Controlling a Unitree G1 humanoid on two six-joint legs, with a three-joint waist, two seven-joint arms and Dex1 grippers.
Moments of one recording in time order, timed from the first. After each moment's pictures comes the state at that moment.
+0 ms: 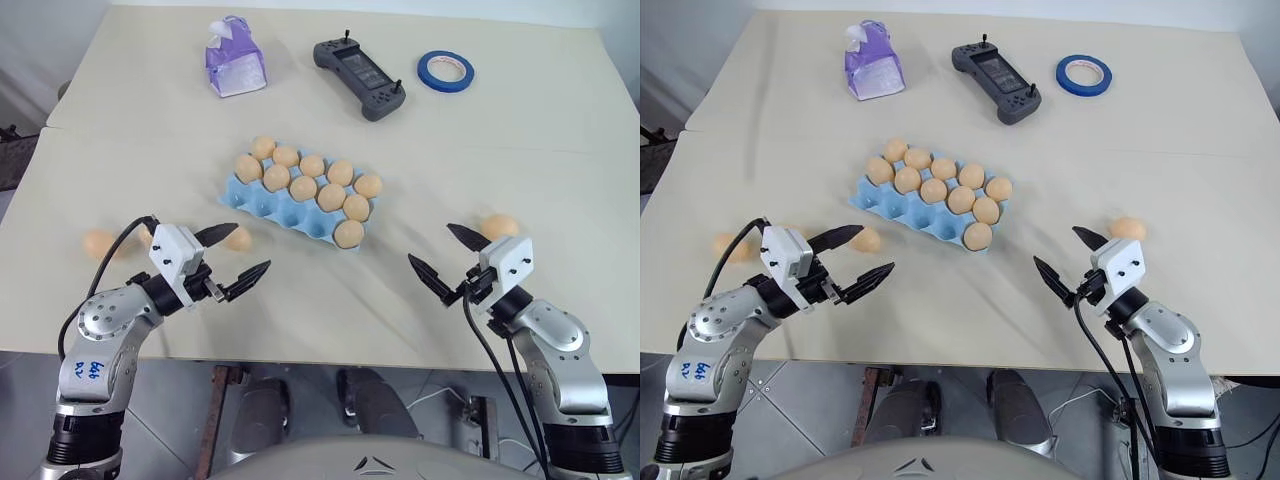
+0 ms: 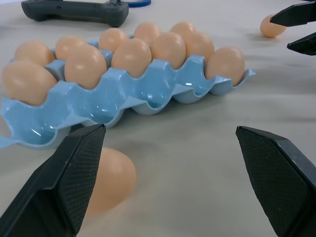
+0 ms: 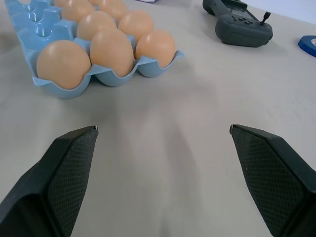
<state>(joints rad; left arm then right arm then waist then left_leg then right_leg) 0.03 0.54 0.16 -0.34 -0.40 0.27 -0.71 0.08 -0.47 -0.12 -0.27 0.31 0.09 0.64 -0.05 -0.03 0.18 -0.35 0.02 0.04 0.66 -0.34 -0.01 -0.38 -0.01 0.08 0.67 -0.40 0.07</state>
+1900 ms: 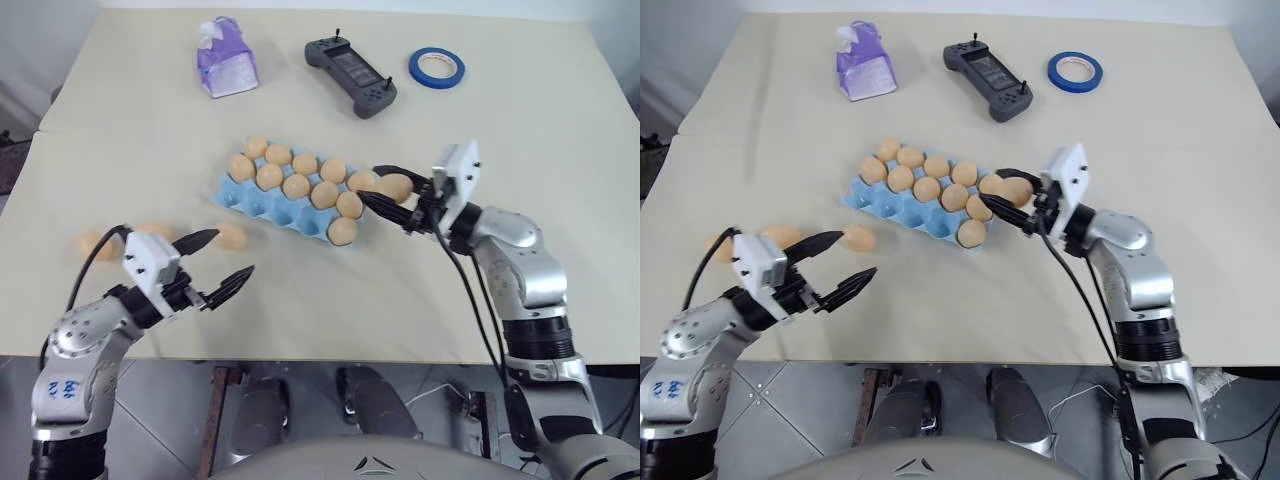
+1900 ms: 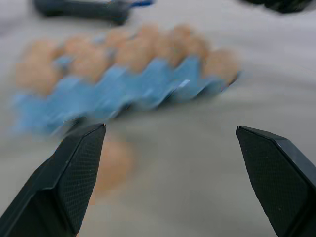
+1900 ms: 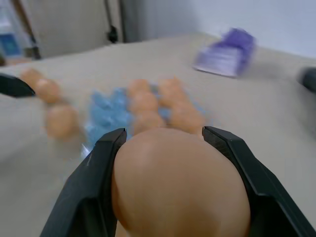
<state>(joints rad) 0.15 0.55 0.30 -0.42 -0.45 0.33 -0.71 -0.50 -0.37 0.04 -0.04 0.41 0.35 0.82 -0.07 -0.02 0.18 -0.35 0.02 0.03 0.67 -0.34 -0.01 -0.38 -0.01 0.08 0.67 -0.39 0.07</state>
